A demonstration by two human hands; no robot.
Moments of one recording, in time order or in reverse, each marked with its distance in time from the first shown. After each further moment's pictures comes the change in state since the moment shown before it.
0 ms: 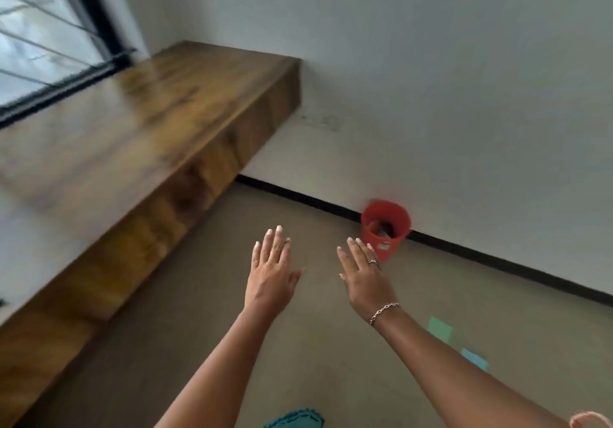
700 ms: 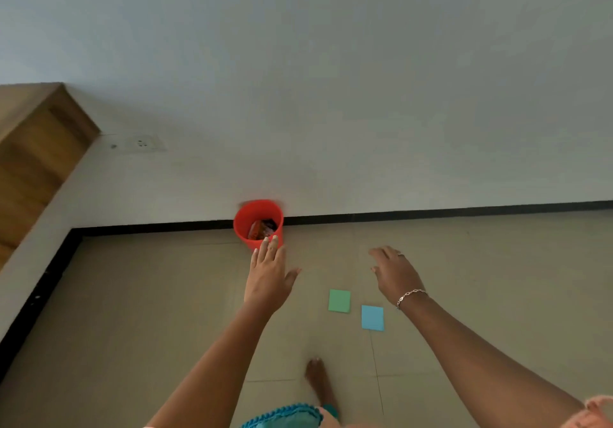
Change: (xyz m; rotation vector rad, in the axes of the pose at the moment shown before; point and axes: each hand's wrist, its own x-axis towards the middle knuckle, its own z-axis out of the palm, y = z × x) left_hand 0.087 0.311 0.094 -0.145 -0.246 0.353; right_hand -0.180 0.329 -0.047 0.180 -0.158 0.710
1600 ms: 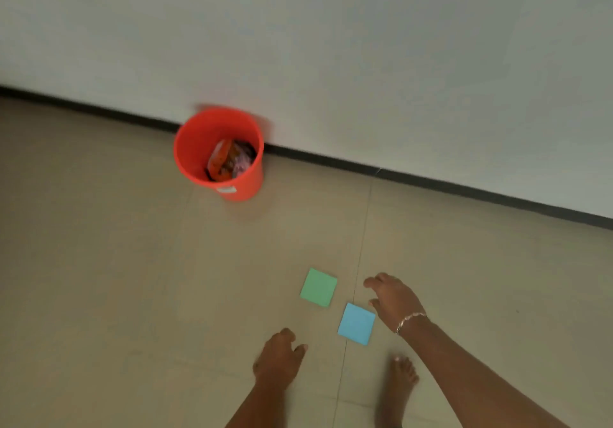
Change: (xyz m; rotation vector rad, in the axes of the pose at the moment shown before) left_hand 0.139 -0.021 0.386 -0.507 -0.653 -0.764; right_hand 0.227 0.173 0.262 -0.182 -0.729 -0.042
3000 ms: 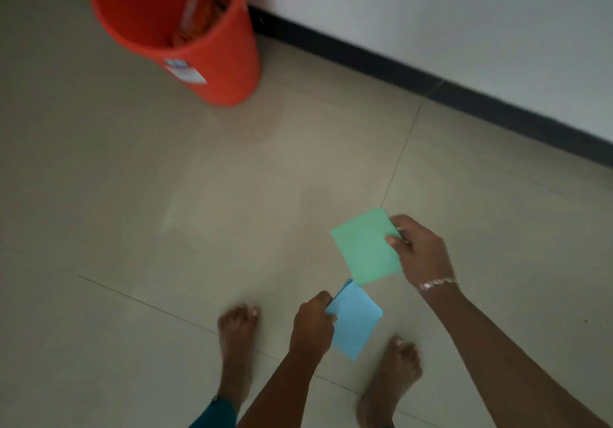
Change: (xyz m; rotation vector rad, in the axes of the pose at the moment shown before) left_hand 0.109 0.070 0.127 -0.247 -0.048 0.001; right_hand 0.127 0.081 0.095 0.533 0.243 -0.041
